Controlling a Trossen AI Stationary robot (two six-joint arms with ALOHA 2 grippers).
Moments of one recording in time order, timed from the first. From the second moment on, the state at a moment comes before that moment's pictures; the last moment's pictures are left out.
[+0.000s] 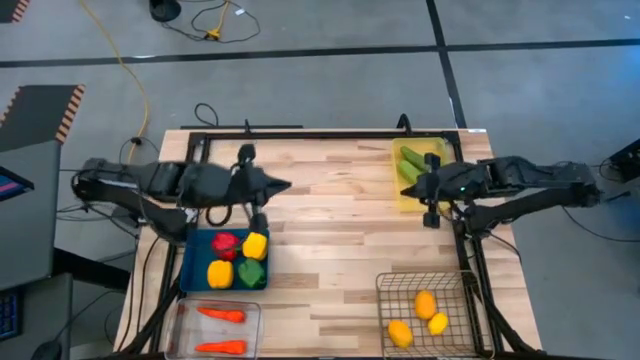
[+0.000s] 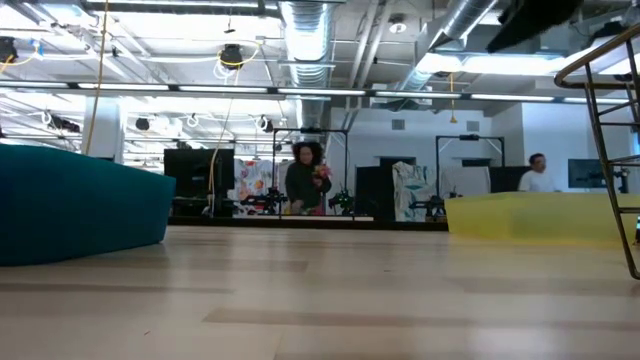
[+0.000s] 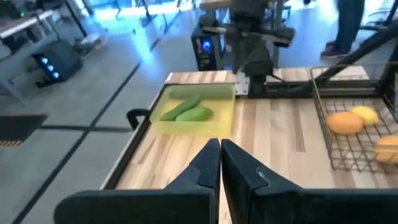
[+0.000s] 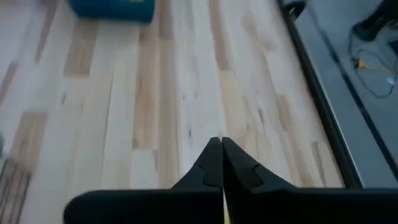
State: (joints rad) left arm -0.19 1.23 1.46 -0.62 -0.47 -0.01; right arm 0.08 0.85 1.02 -0.89 0.26 -0.05
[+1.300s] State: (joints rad) left arm -0.17 0.00 0.01 0.26 -0.51 0.31; right arm -0.15 0.02 0.01 0.04 -0.10 0.05
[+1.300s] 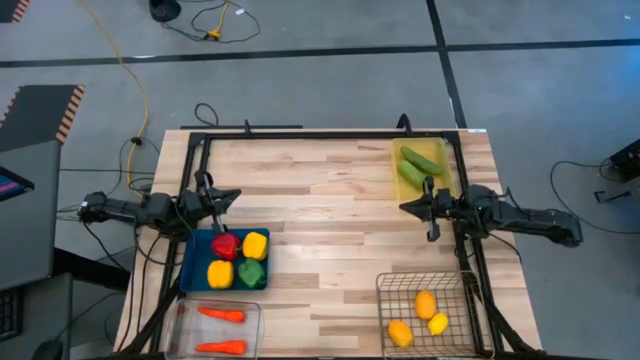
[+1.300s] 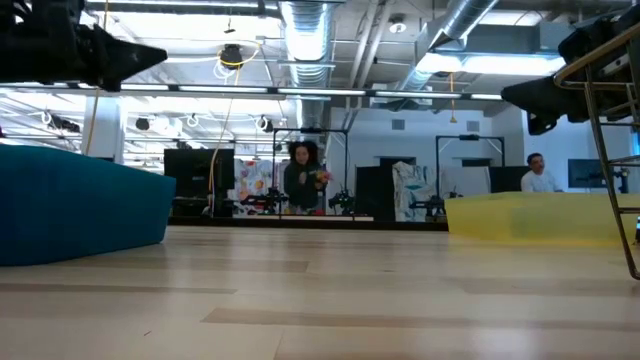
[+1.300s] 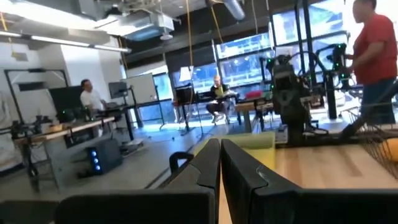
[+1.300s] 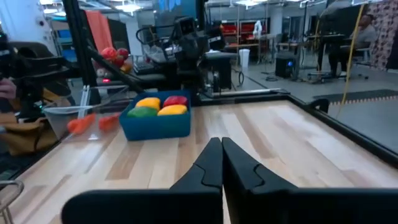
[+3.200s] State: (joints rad) left arm -0.14 0.00 0.01 0.06 -0.42 0.19; right arm -0.19 0.00 0.04 -0.04 -0.16 0.12
